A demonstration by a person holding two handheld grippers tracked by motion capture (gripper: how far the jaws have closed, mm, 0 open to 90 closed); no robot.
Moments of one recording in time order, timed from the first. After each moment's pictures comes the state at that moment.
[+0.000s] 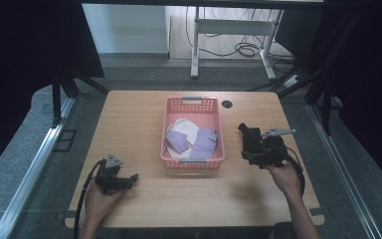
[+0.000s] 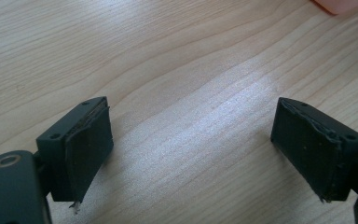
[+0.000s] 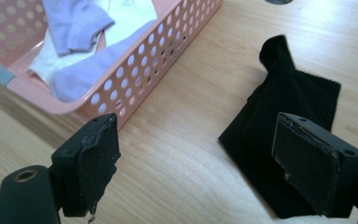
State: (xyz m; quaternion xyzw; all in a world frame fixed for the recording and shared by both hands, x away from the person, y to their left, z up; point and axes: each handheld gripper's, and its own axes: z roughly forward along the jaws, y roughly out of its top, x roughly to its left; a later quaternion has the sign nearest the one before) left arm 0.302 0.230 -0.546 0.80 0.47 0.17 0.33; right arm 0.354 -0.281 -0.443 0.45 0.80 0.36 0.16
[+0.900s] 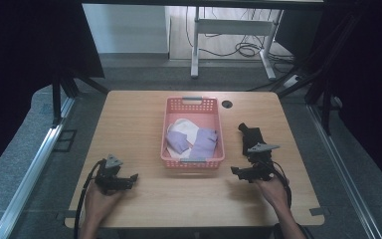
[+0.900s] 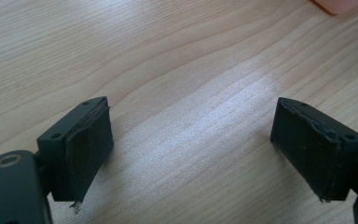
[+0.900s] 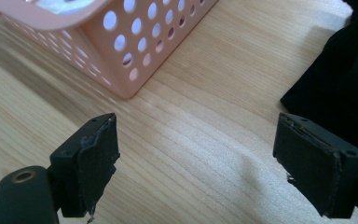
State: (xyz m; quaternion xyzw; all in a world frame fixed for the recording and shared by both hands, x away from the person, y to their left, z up) left arm 0.302 0.230 -0.546 0.80 0.47 0.17 0.33; right arm 0.342 -0.262 -0.502 0.44 0.82 0.34 0.13
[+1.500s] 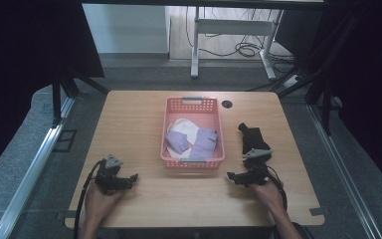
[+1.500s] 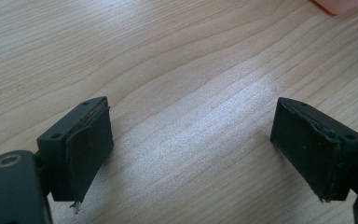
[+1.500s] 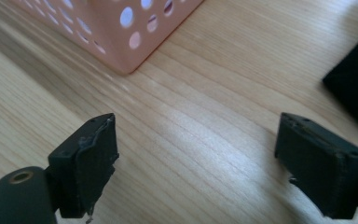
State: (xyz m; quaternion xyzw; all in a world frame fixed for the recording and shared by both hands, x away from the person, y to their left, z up) left arm 0.302 0.230 -0.546 0.80 0.47 0.17 0.33; right arm 0.343 -0.255 -0.533 0.42 0.83 0.34 0.12
